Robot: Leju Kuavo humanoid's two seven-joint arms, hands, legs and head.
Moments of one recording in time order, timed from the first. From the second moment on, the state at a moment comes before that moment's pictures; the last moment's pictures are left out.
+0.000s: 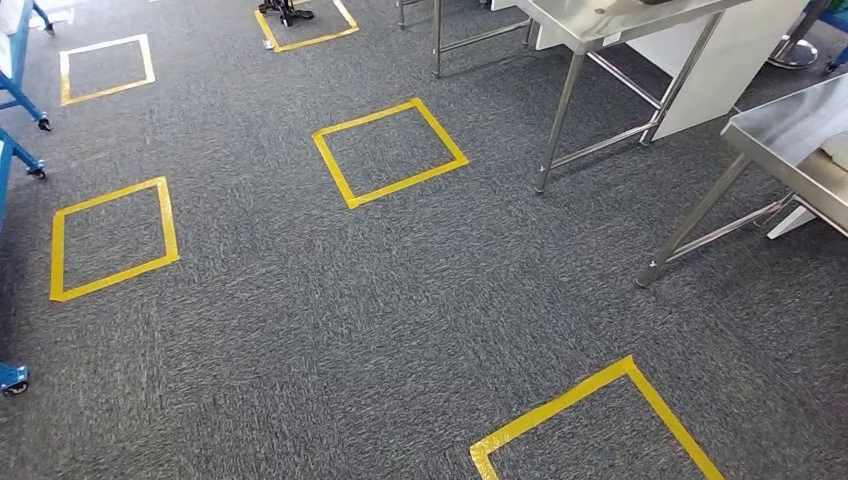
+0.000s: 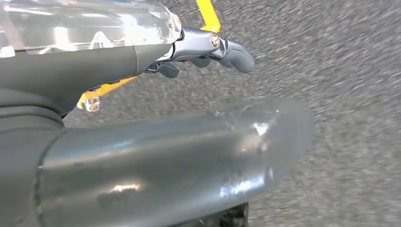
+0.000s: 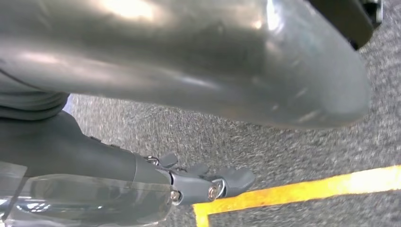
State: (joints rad) left arm -0.08 -0.26 1.08 -0.21 -1.09 0.27 -0.57; right arm -0.03 0.10 -0.36 -0.19 0.45 -0.05 -0.07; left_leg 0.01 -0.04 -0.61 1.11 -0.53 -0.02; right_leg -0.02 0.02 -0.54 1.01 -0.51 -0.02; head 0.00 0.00
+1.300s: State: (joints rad) left arm -0.09 -0.27 1.11 -0.21 -1.07 0.23 -0.56; right arm -0.03 0.10 -0.36 -0.19 0.47 -0.04 -0.05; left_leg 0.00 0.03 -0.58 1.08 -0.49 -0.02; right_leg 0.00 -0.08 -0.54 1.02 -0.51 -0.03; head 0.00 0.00
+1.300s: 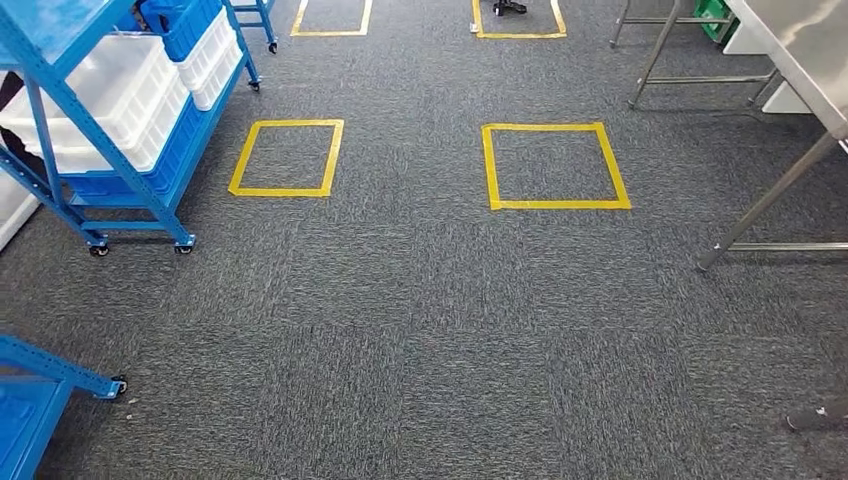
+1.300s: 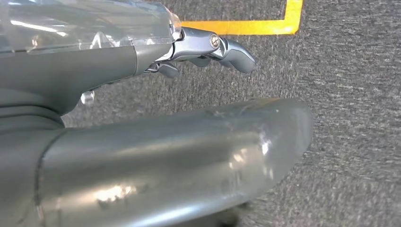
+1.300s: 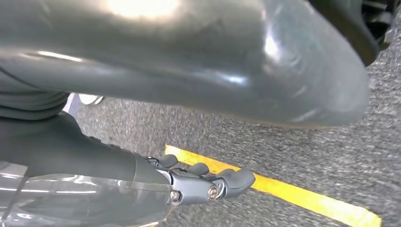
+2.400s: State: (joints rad) left arm -0.08 -0.27 1.12 -0.21 -1.08 0.21 -0.52; right arm -0.04 0.13 -0.38 -0.19 0.48 -0.14 -0.02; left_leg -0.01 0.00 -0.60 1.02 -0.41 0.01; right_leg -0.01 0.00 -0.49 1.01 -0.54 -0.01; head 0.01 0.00
